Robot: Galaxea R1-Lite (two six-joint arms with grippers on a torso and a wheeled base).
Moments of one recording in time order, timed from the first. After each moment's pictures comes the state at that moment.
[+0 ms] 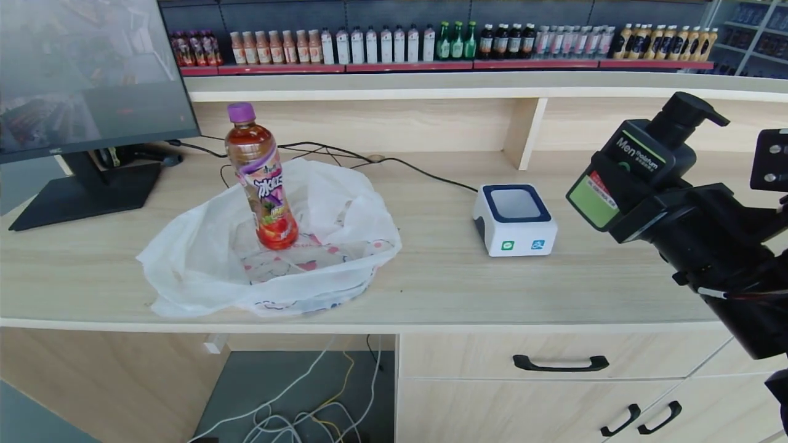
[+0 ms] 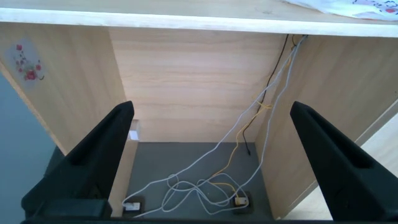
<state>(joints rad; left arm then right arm) 0.00 0.00 0.00 0.00 0.00 0.02 0.63 1.77 -0.44 -1.57 -0.05 -0.02</state>
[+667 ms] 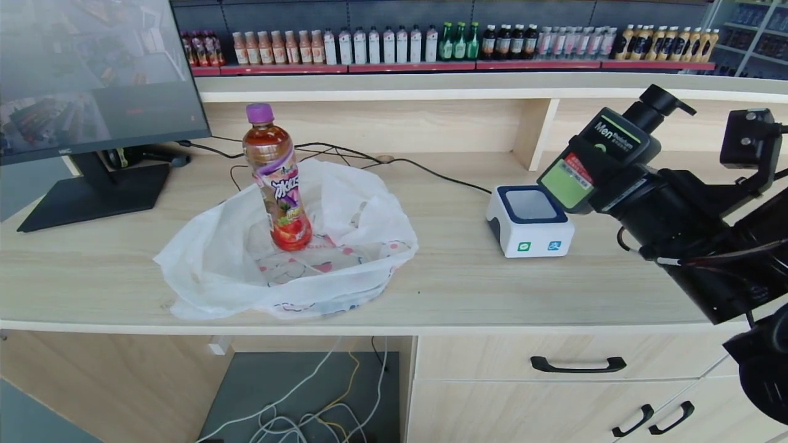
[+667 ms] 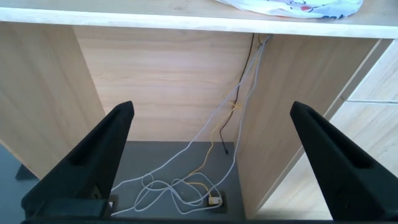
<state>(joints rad) 0.00 0.00 0.00 0.00 0.00 0.01 0.63 1.78 -0.44 -1.57 -0.05 -0.02</state>
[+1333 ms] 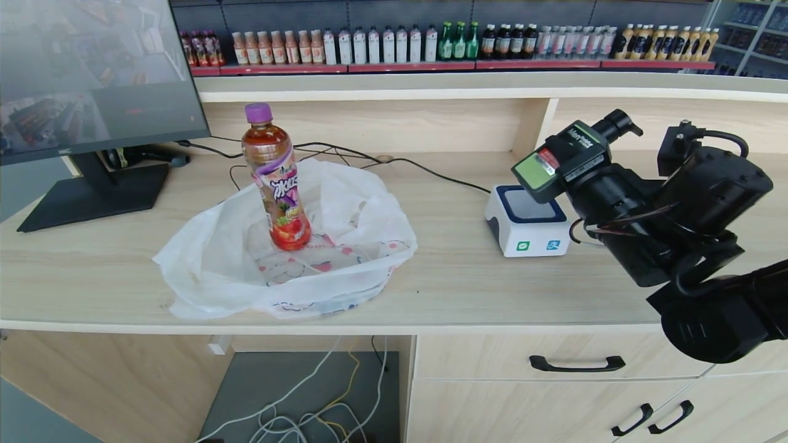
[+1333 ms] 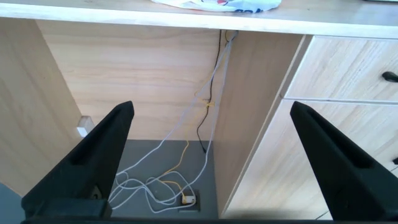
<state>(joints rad) 0.00 0.00 0.00 0.00 0.00 0.00 0.59 1.75 -0.47 -1.57 -0.05 -0.01</state>
